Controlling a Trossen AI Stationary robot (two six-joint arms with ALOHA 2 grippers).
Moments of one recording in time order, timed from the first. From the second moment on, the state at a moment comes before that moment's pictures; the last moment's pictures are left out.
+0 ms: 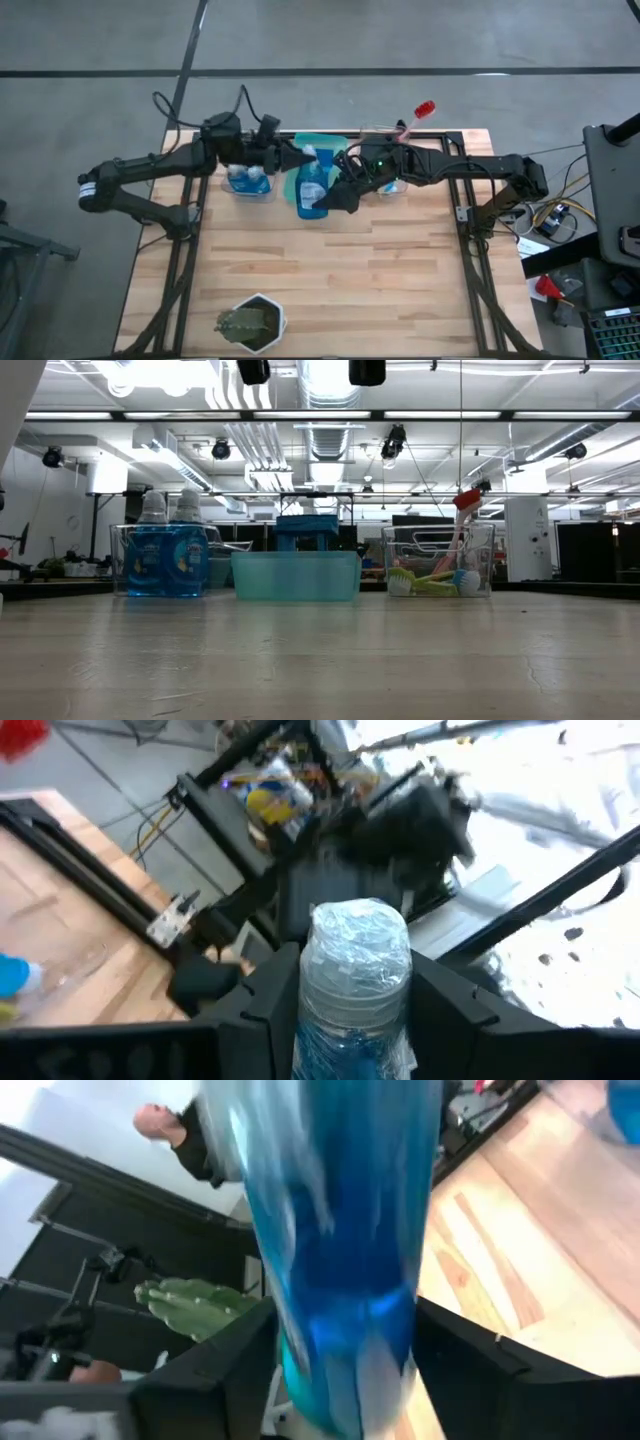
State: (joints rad) left arm 0.26 1.19 1.17 0.12 0.33 -0.89; right arm -0.06 1.56 1.47 -0.25 -0.40 0.91
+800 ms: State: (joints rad) left arm 0.66 0.98 1.16 -0.26 0.26 -0.51; right arm -0.06 1.56 1.47 -0.28 -0.41 0.89
